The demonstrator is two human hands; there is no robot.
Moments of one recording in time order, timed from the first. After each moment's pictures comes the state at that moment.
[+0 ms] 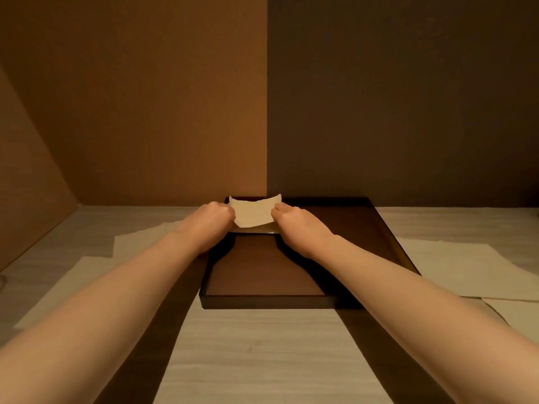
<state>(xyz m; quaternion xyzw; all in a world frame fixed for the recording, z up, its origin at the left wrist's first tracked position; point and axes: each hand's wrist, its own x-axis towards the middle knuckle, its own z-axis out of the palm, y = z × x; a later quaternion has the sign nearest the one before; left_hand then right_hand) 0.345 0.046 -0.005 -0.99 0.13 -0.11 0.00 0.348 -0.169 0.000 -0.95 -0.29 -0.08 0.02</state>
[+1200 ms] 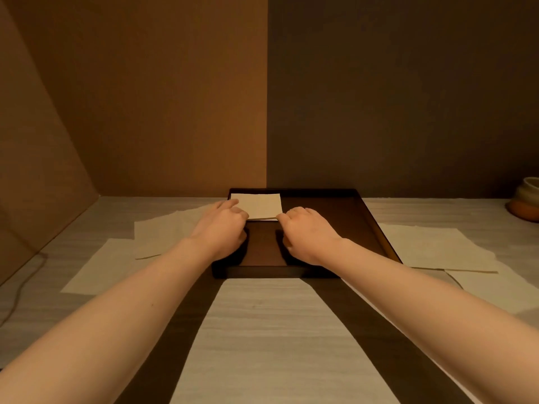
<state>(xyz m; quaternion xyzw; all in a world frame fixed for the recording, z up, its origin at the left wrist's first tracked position) 0.259 0.010 0.020 -0.98 0.15 -0.09 0.05 0.267 -0.187 0.022 -0.95 -0.28 -0.08 -0.04</state>
